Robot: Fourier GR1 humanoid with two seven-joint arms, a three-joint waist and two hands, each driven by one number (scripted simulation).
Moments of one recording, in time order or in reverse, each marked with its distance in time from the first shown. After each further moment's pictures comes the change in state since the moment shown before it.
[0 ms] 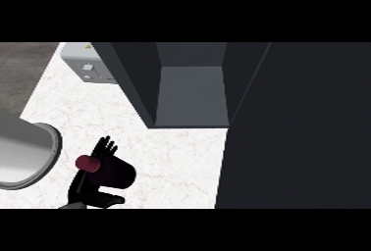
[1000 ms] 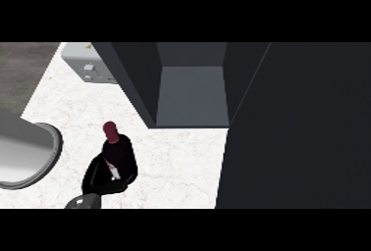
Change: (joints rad) left arm -0.084 -0.051 -0.002 0.085 0.031 0.048 -0.062; right arm -0.007 0.021 0.015 0.012 -0.003 0.010 0.017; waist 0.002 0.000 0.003
